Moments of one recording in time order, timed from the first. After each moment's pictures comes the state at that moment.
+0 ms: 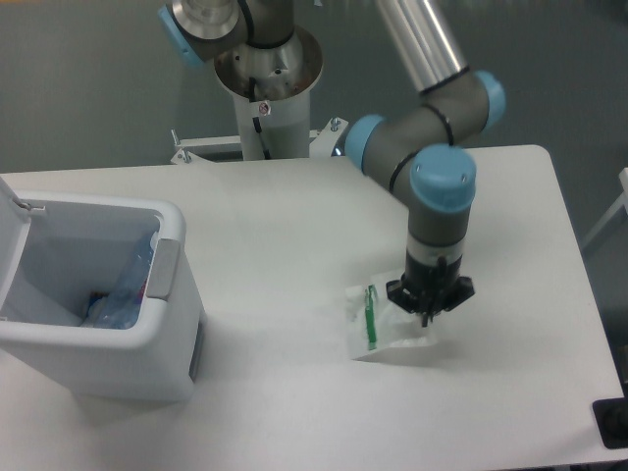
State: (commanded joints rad) arm 2.67 -1.88 -1.66 -0.73 1.38 0.57
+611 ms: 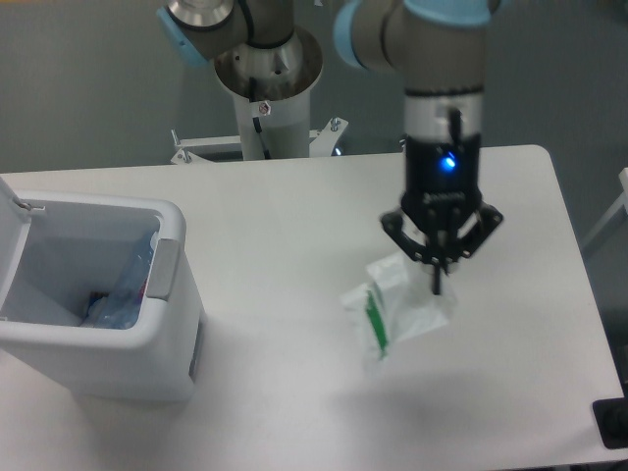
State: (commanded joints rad) arm 2.55 -1.66 -1.52 -0.73 1.14 0.39
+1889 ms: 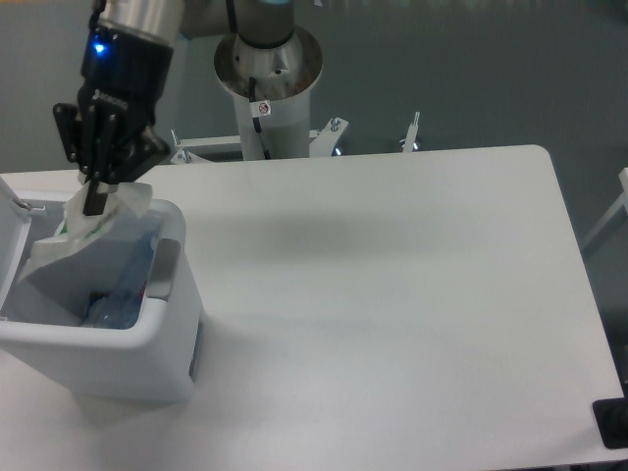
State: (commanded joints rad) arm 2.14 -1.58 -1.72 -0.73 1.11 0.65
